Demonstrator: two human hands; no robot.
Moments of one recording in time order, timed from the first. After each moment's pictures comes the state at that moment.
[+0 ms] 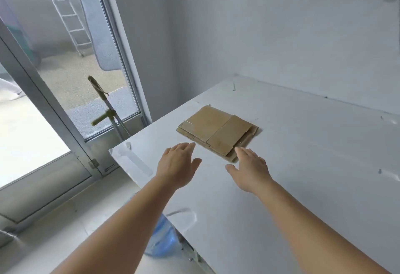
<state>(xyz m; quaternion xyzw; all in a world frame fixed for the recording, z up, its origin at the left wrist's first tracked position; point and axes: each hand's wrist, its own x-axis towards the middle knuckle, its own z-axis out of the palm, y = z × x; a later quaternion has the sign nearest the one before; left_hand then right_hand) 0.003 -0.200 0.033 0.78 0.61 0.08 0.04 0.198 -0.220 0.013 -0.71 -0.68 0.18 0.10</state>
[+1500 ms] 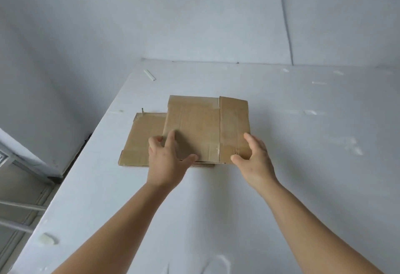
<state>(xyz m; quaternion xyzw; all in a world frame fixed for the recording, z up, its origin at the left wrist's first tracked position) 0.020 -0.039 -0.020 0.83 0.42 0.21 0.30 0.171 -0.186 -0.005 -0.85 -0.26 0.17 0.41</state>
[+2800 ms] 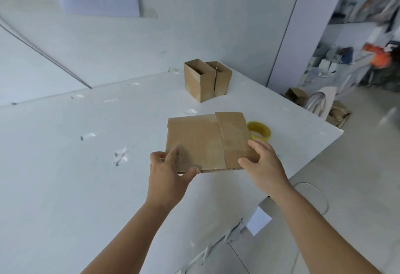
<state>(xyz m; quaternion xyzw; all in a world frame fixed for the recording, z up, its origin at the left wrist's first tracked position) 0.387 -0.524 0.014 0.90 0.13 0.15 0.39 0.446 -0.738 0.045 -0.92 -0.04 0.00 0.39</state>
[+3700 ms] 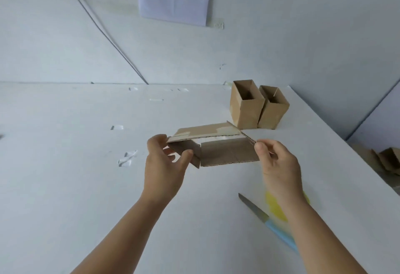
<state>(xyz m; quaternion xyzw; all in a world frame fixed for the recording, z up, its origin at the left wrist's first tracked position) 0.496 -0.571 0.061 0.73 0.36 0.33 0.48 0.635 -0.737 0.066 -0.82 -0.22 -0.02 0.53</state>
